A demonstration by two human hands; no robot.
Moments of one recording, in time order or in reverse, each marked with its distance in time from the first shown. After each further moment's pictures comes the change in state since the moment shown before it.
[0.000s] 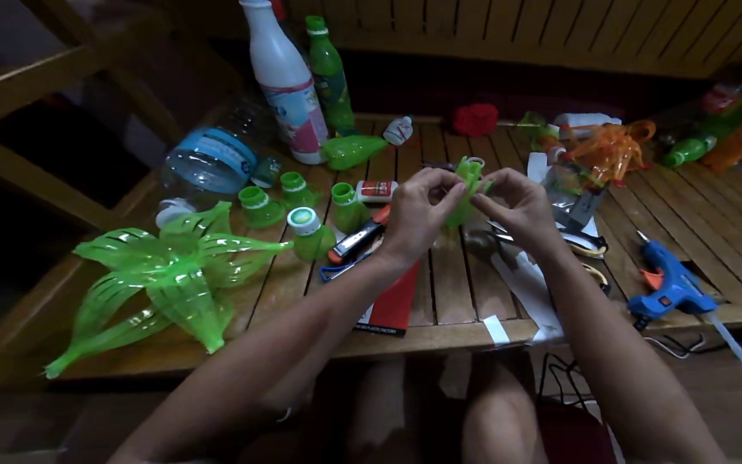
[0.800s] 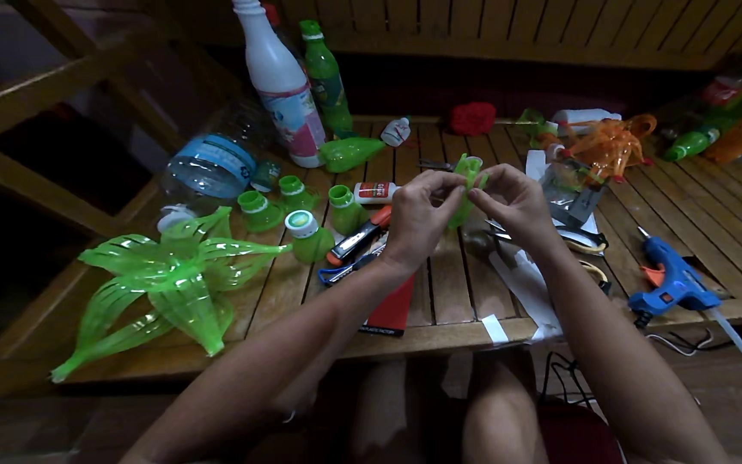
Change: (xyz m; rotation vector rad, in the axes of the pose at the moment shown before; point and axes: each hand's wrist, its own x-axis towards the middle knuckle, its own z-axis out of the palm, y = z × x) left_hand -0.003 0.005 0.009 -0.018 0.042 0.035; right_hand 0.002 -0.001 0.001 -0.020 0.037 0.034
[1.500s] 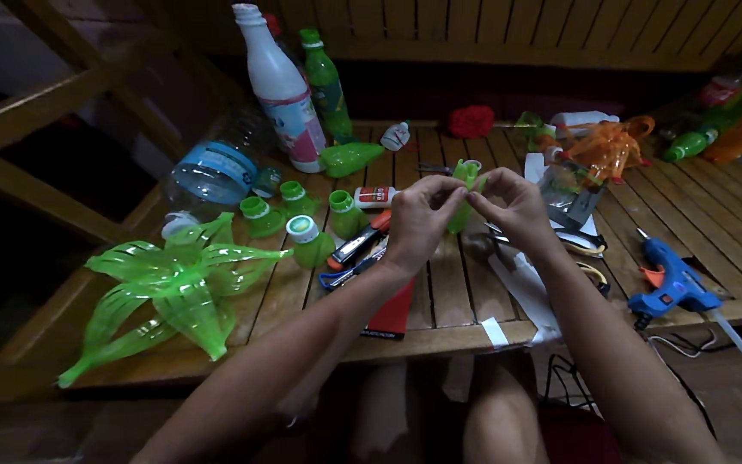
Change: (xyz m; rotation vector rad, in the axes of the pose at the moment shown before) left_hand -0.001 0.001 -0.001 -0.027 -0.006 0.013; right_hand 0.001 0.002 0.000 -0.046 0.014 -0.012
